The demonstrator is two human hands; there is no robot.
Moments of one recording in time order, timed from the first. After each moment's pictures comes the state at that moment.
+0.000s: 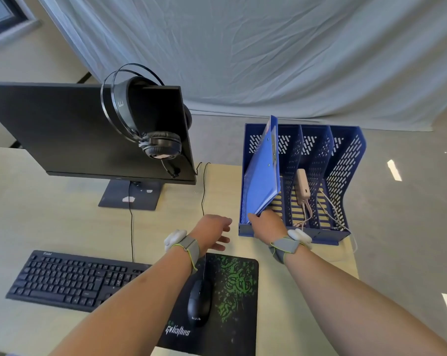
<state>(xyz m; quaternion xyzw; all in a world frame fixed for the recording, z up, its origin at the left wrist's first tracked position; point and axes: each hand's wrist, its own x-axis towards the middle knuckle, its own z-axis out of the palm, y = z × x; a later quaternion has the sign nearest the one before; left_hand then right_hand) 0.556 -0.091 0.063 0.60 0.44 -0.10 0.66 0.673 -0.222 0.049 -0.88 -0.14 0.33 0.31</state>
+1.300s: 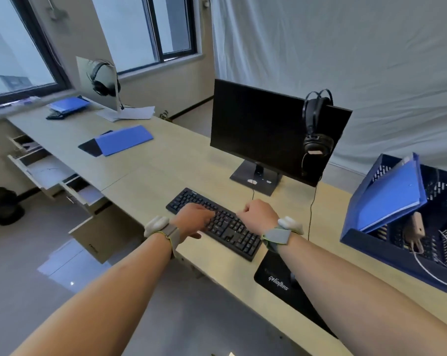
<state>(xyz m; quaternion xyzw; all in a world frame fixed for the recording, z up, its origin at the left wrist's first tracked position) 0.118 0.001 0.158 0.64 0.55 0.10 0.54 0.307 -0.079 0.151 -0.82 -0.48 0.26 0.17</state>
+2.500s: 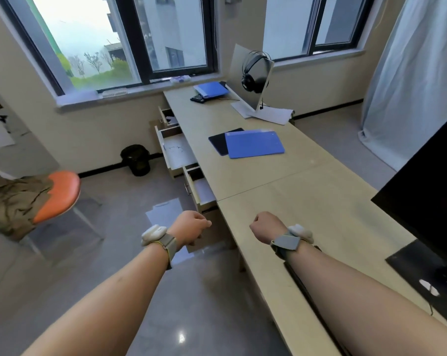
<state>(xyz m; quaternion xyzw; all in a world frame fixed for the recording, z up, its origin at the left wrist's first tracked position) -0.192 0.264 0.141 0.49 0.73 0.21 0.44 0.036 0.312 0.113 -0.68 -0.66 0.33 0.00</state>
